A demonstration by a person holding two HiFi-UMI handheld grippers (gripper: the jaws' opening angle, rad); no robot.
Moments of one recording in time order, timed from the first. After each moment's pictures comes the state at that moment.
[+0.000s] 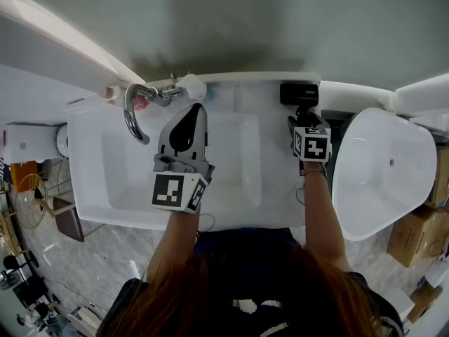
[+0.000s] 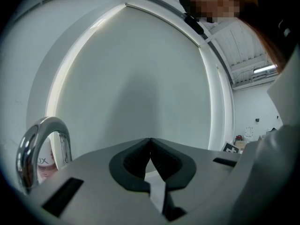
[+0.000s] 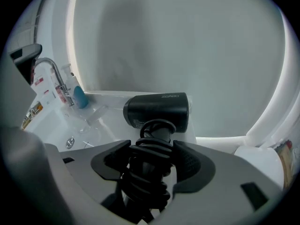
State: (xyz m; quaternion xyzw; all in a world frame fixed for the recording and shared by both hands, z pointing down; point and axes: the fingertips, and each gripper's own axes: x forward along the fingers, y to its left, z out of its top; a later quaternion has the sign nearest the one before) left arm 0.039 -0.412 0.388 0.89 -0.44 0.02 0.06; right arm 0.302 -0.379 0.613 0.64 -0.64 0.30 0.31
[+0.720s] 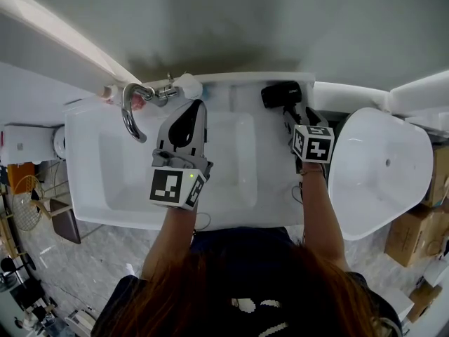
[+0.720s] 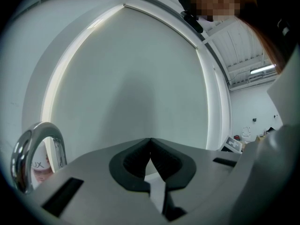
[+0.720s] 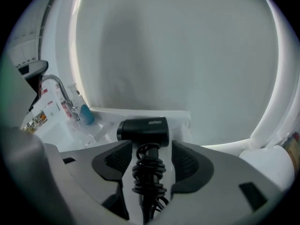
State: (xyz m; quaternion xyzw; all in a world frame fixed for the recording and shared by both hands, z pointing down) left arm 0.049 -0.410 0.380 0.90 -0.43 0.01 0.05; right arm 0.298 -0.387 0.576 0.65 -0.66 0.29 0.24
